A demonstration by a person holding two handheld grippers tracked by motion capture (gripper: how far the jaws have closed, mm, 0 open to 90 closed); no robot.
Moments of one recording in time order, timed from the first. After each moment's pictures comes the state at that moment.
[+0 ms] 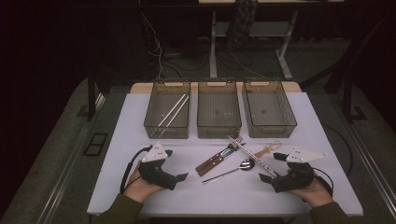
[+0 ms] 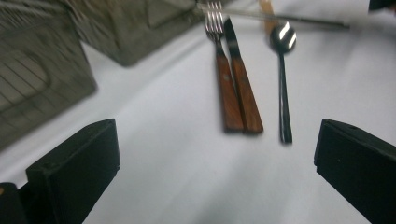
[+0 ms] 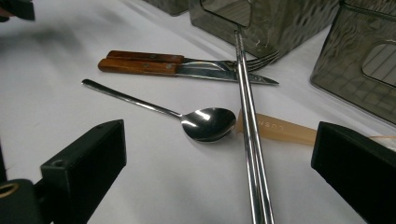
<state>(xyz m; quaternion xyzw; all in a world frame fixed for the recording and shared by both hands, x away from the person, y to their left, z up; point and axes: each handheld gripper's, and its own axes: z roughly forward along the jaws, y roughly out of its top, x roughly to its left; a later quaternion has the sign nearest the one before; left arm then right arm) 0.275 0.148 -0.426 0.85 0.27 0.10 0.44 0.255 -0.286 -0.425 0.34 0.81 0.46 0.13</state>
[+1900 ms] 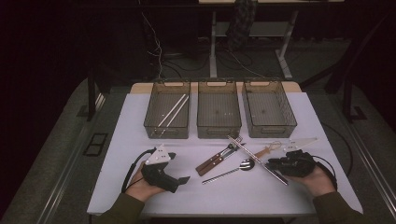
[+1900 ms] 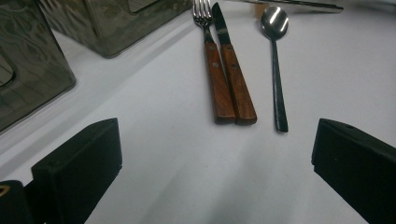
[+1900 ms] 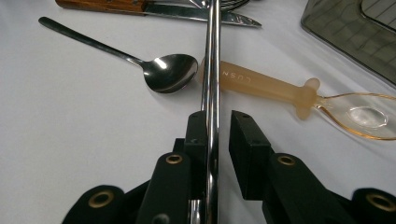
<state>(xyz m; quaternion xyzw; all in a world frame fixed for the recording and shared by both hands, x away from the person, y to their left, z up) 0.277 0.146 -0.431 0.85 0.26 0.09 0.45 0.291 -0.301 -0.429 0.34 0.87 0.36 0.07</state>
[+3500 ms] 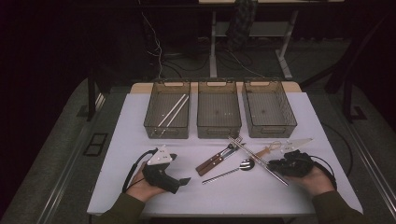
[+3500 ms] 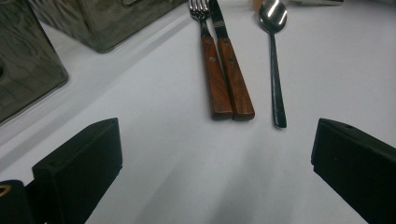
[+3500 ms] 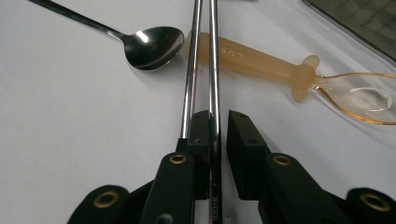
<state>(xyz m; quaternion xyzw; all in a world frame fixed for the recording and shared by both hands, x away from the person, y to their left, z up) 0.276 0.143 -0.433 0.85 0.25 0.08 0.45 0.297 -0.301 -0.439 0.34 0.88 0.32 0.07</state>
